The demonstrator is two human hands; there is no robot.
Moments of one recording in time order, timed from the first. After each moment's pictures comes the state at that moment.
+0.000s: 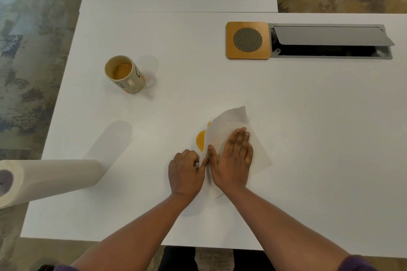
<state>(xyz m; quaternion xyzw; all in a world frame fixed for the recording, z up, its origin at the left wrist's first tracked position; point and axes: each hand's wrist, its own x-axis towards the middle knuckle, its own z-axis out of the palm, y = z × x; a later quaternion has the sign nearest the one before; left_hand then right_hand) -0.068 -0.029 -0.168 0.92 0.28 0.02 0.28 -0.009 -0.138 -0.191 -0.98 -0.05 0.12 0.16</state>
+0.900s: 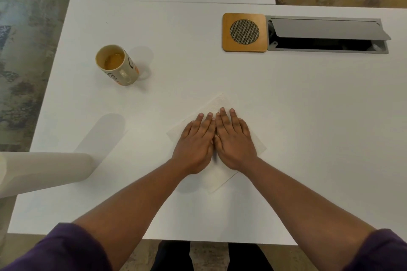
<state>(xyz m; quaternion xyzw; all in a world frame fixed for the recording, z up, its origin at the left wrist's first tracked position) -0.018 -0.015 -0.187 0.98 -0.01 -0.14 0.16 0.051 -0.170 -0.192 -0.93 -0.31 0.16 0.10</state>
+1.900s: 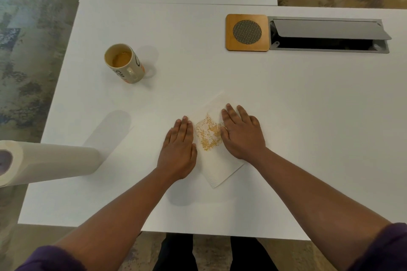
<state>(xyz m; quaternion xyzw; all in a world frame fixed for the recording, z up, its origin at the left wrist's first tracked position) -0.066 0.014 -0.182 0.97 0.10 -0.13 0.16 0.065 -0.174 -0.169 -0.94 -0.30 0.16 0.05</state>
